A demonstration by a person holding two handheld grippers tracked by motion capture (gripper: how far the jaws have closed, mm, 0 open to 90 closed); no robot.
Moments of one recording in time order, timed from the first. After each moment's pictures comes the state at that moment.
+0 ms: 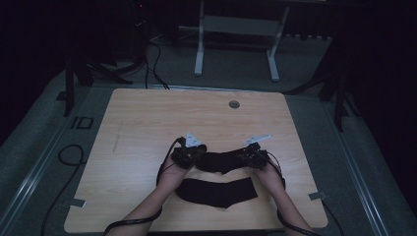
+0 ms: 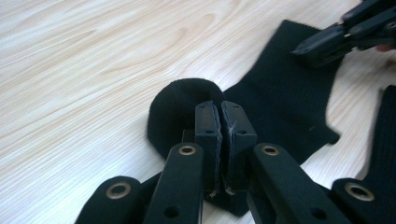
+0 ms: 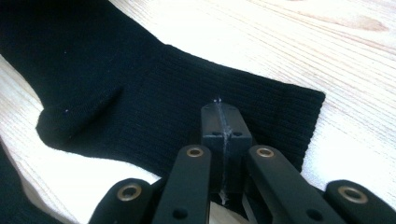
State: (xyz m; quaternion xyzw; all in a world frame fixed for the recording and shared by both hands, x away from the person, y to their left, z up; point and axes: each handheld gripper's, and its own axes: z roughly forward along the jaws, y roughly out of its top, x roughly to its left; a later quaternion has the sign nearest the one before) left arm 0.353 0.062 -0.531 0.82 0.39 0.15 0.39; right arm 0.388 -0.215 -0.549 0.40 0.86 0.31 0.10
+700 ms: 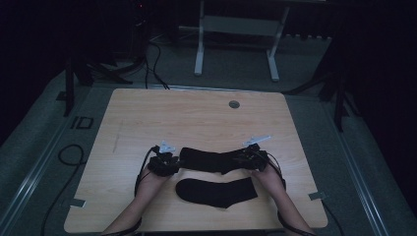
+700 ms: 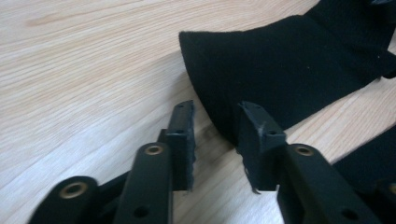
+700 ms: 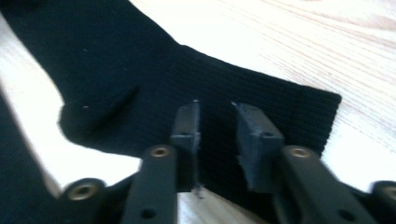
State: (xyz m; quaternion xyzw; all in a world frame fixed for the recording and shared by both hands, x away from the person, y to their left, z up) left arm 0.334 0.126 -0.557 0.79 0.46 0.12 0.37; right arm 0.383 -0.213 -0.545 0.39 0.86 0.32 0.09
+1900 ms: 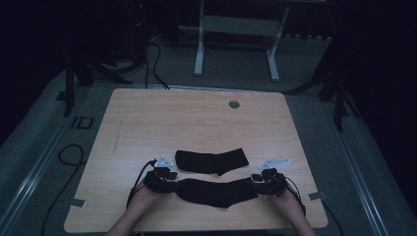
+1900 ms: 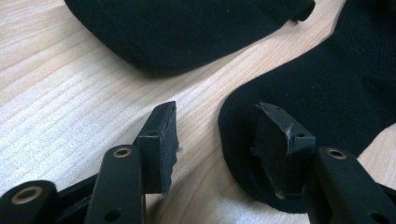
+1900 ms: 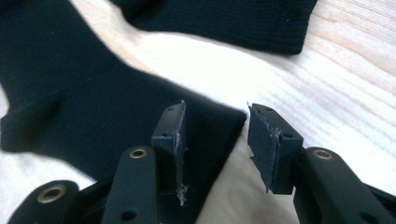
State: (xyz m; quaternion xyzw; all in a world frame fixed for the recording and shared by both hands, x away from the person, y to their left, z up) left arm 0.291 0.126 -0.562 0.82 0.42 0.05 0.38; right arm 0.303 -0.258 -0.547 0.38 0.86 0.33 0.08
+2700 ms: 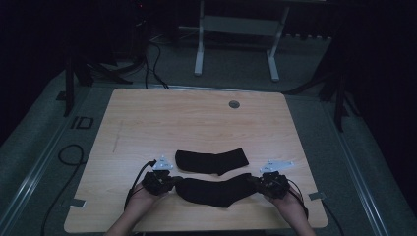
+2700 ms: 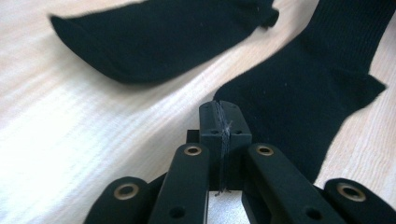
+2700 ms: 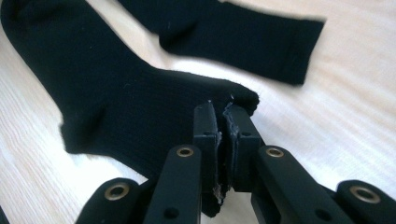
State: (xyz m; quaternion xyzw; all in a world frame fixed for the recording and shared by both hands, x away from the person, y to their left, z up) left arm 0.281 0.131 -0.539 0.83 0.39 0.05 0.40; right arm 0.287 -0.251 -0.517 0.36 0.86 0.35 0.11
